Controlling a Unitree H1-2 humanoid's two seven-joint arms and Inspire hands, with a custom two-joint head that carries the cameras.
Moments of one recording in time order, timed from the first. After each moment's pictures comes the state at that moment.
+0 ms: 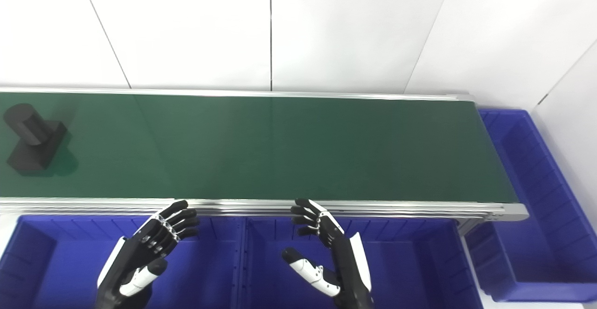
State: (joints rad) left arm 0.32 0.10 -0.12 -0.01 -0.28 -0.26 -0.37; right arm 0.42 -0.03 0.23 -0.10 -0.19 -0.40 -0.08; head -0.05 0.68
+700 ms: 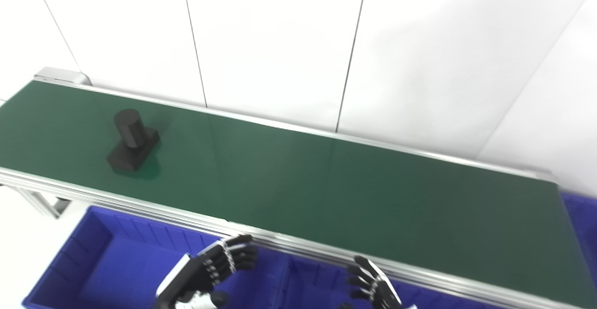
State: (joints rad) left arm 0.28 0.09 -0.15 0.09 -0.23 -0.30 -0.38; right arm 0.38 -0.11 0.24 -0.03 -0.12 -0.41 -0.10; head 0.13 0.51
